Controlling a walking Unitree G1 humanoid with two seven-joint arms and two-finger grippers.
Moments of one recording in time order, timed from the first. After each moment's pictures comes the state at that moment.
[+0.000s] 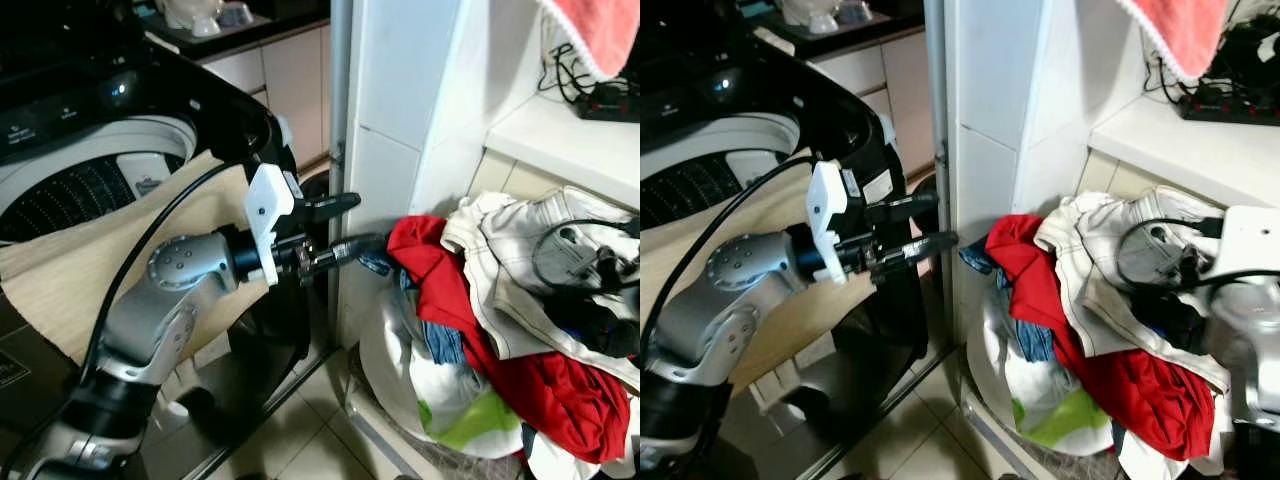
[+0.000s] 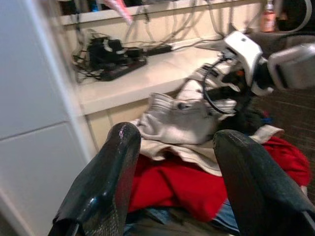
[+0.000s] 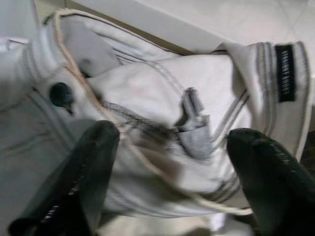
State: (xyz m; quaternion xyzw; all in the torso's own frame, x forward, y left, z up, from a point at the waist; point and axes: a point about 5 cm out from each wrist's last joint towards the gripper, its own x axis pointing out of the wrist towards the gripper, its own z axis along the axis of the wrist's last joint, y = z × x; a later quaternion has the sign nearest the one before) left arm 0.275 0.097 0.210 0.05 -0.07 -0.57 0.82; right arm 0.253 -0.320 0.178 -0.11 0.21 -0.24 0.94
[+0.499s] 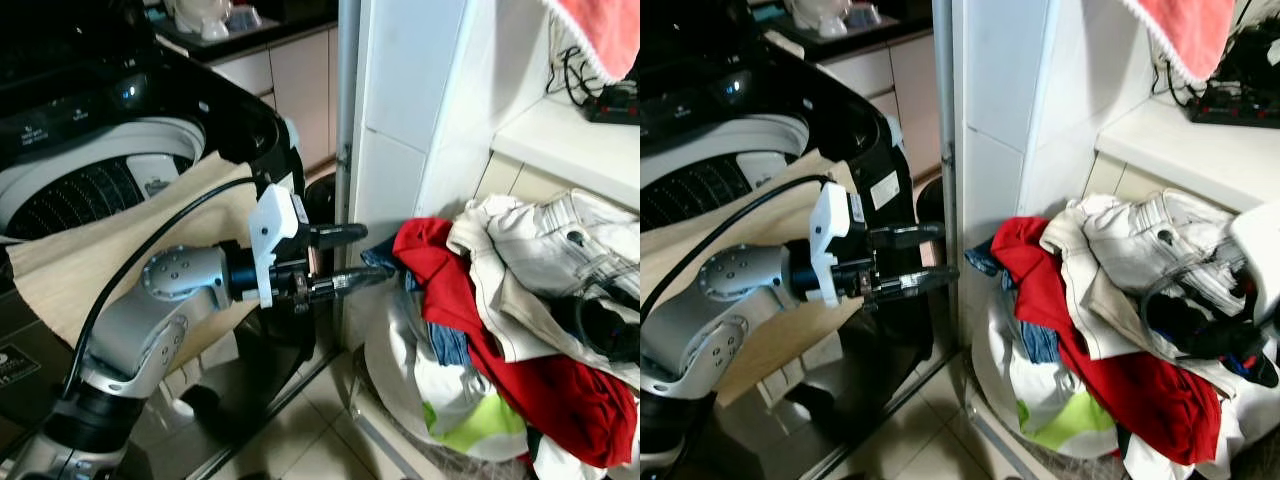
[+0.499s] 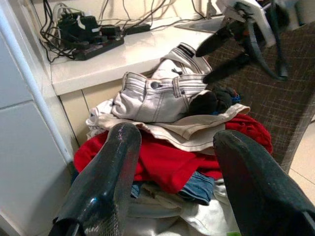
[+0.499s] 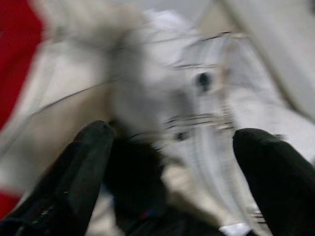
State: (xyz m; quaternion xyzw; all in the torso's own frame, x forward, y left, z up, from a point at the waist) left arm 0.264 0.097 0.204 0.05 -0.02 -0.60 0.80; right arm 0.207 -0.314 0.222 -0.24 0.28 0.11 0.92
